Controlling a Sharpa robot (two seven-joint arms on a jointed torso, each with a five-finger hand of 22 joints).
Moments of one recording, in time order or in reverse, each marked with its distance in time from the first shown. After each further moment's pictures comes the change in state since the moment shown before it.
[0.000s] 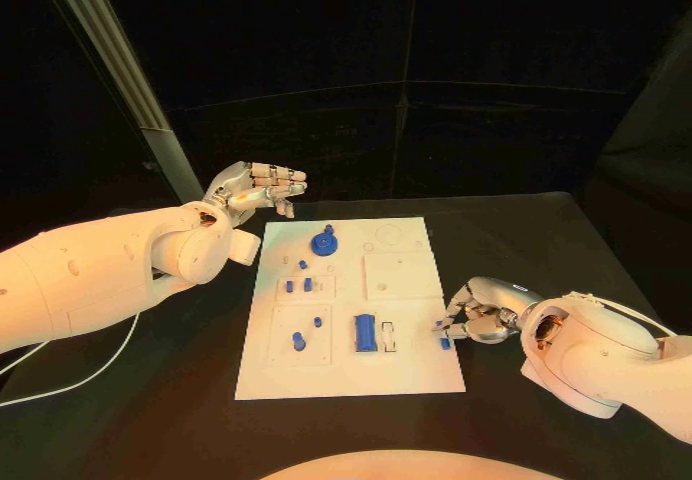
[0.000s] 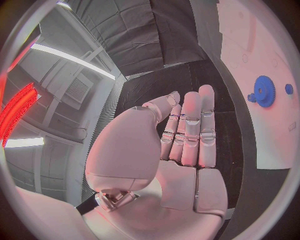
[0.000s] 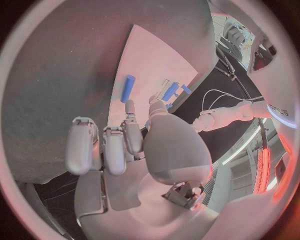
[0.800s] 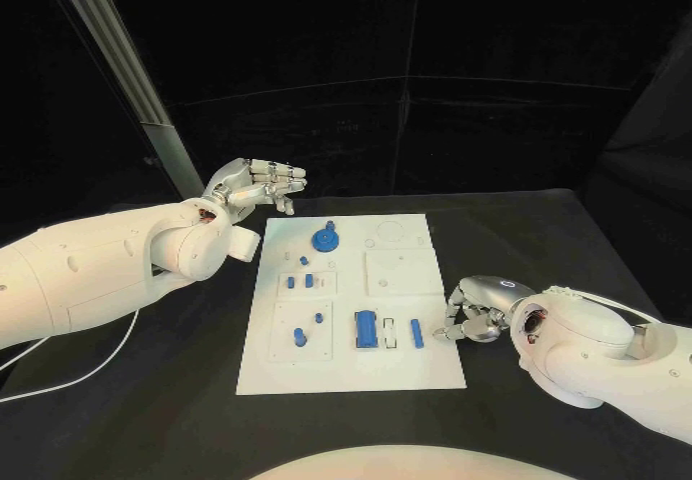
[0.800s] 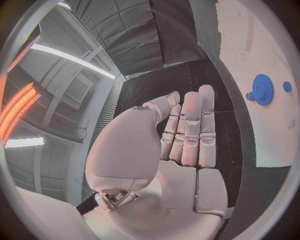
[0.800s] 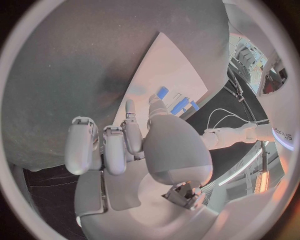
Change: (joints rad) left arm -0.001 -0.003 -0.002 -0.002 0.000 0.001 -0.001; left_hand 0.000 0.000 0.000 0.000 0.000 0.000 0.000 0.000 0.000 0.000 0.000 0.000 0.000 0.000 0.000 0.000 -0.001 0.000 0.000 0.000 0.000 -0.001; right arm -0.001 0.057 0.000 -0.036 -0.173 0.113 -0.087; right_hand 0.016 0.002 -0.009 -0.010 0.000 0.014 -0.007 0.000 0.006 -0.004 -0.004 -0.001 0.000 0.000 0.000 -0.005 0.000 0.000 -0.004 0.004 -0.004 -0.003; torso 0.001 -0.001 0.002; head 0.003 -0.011
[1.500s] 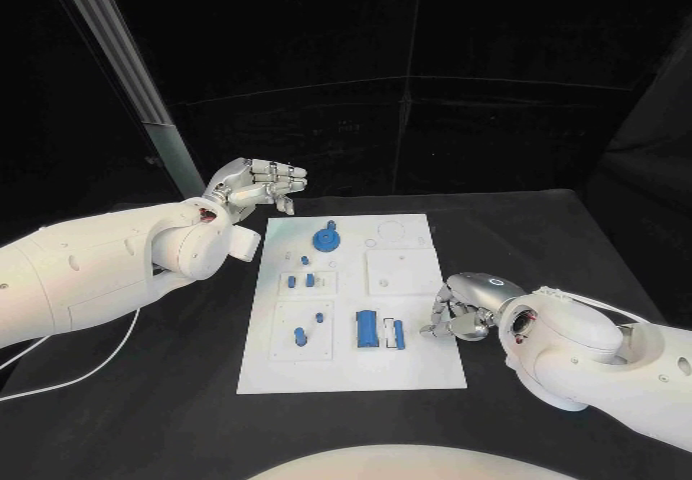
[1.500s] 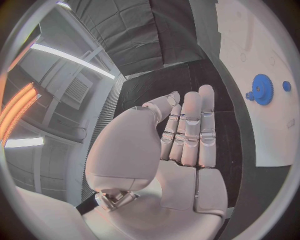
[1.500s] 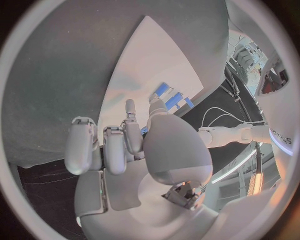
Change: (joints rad) left arm -0.001 -0.002 -0.001 -0.001 0.000 0.003 -0.001; left_hand 0.000 0.000 0.000 0.000 0.000 0.000 0.000 0.000 0.000 0.000 0.000 0.000 0.000 0.000 0.000 0.000 0.000 0.000 0.000 0.000 0.000 0.000; right arm -0.001 0.034 0.000 0.019 -0.031 -0.050 0.002; right_hand 0.000 0.000 -0.010 0.010 0.000 0.006 -0.001 0.000 0.002 0.000 0.000 0.000 0.000 0.000 0.000 0.000 0.000 0.000 0.000 0.000 0.000 -0.001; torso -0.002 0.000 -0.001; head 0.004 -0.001
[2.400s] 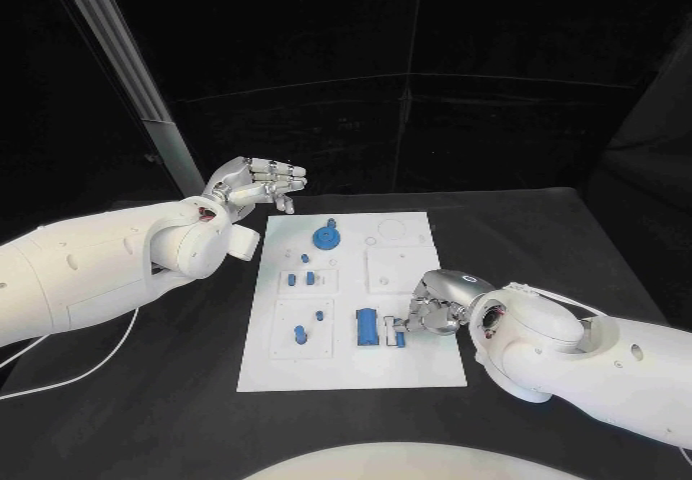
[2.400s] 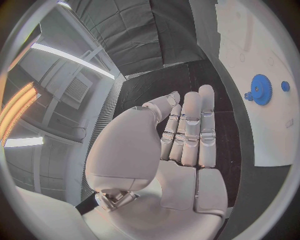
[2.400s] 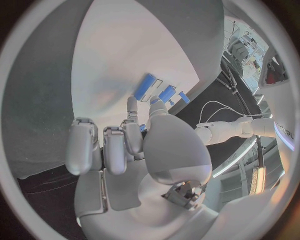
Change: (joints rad) left arm -0.001 -0.002 -0.001 0.003 0.000 0.002 -0.002; left_hand 0.000 0.000 0.000 0.000 0.000 0.000 0.000 0.000 0.000 -0.004 0.004 0.004 0.000 0.000 0.000 0.004 -0.001 0.000 0.000 0.000 0.000 -0.001; right arm -0.001 0.114 0.000 -0.048 0.057 -0.026 -0.026; right_hand 0.008 0.032 -0.025 0.016 0.000 0.060 -0.030 0.050 0.034 0.006 -0.017 0.001 0.003 0.002 -0.010 0.000 0.000 0.000 0.004 -0.011 0.000 0.005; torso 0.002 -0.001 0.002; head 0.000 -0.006
